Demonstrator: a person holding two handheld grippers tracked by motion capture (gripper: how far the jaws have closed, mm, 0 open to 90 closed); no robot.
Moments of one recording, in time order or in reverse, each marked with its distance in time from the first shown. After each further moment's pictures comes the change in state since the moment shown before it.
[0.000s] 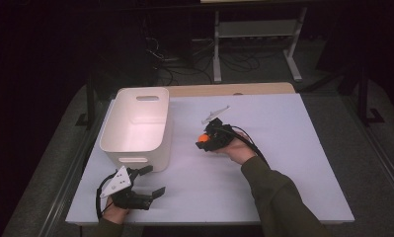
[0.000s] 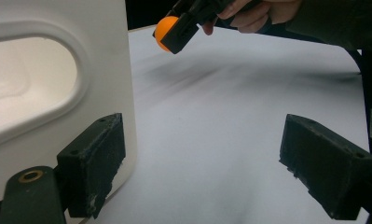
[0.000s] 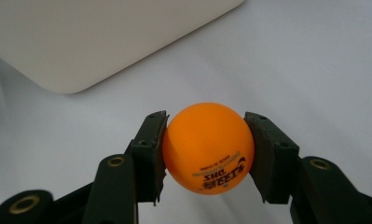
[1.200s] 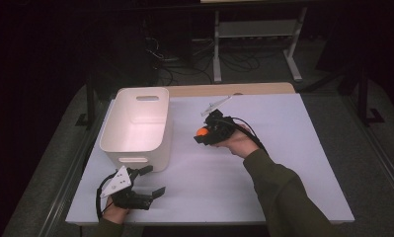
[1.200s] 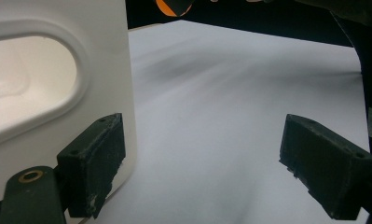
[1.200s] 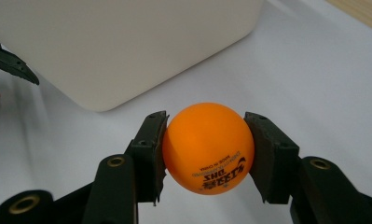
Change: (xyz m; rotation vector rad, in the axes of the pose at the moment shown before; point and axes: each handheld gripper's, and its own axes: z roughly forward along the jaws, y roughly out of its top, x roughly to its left) left arm 0.000 0.000 0.000 0.002 0.001 -0.002; right arm 0.005 0.025 -0.029 -0.014 0.033 -0.020
